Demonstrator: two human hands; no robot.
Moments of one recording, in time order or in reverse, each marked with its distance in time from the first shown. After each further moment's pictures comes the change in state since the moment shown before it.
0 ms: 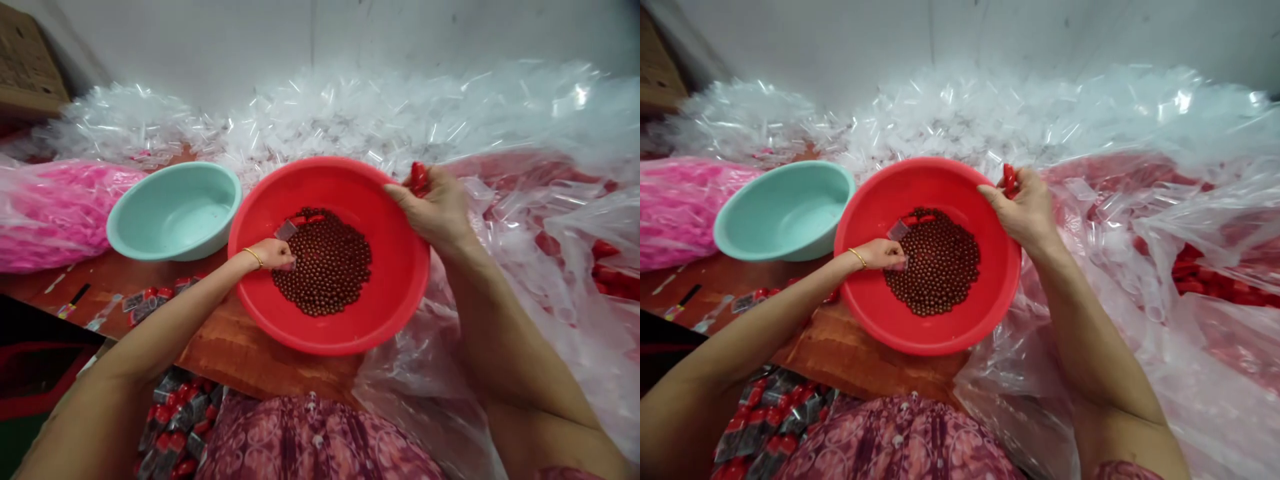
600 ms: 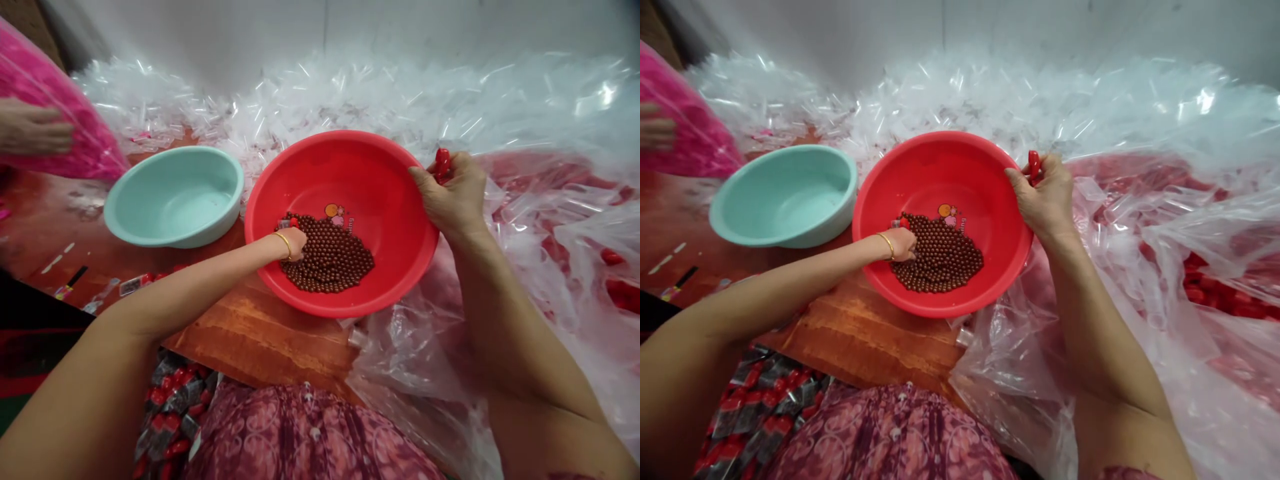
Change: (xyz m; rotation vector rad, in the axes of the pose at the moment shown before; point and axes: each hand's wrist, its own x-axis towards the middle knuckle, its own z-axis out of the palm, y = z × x) left_hand 0.017 0.044 -0.007 0.229 -0.044 0.008; right_hand 0.019 0.017 -0.005 -0.092 0.133 0.015
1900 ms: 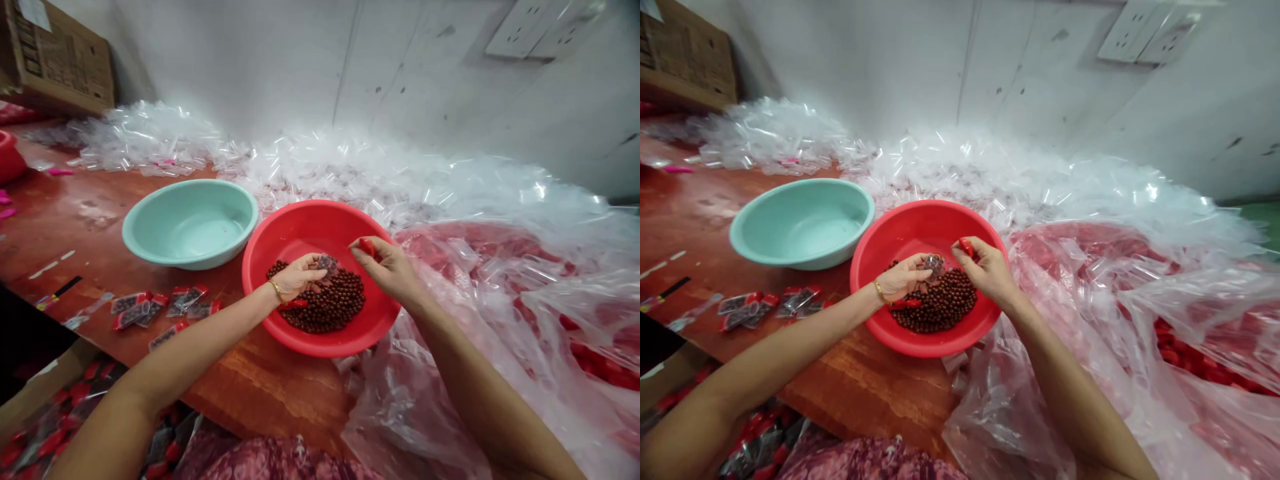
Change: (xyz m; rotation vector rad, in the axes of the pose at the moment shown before) left_hand -0.016 0.000 0.028 -1.975 0.171 0.463; right_hand -0.046 -0.037 0.024 0.253 -0.585 -0.210
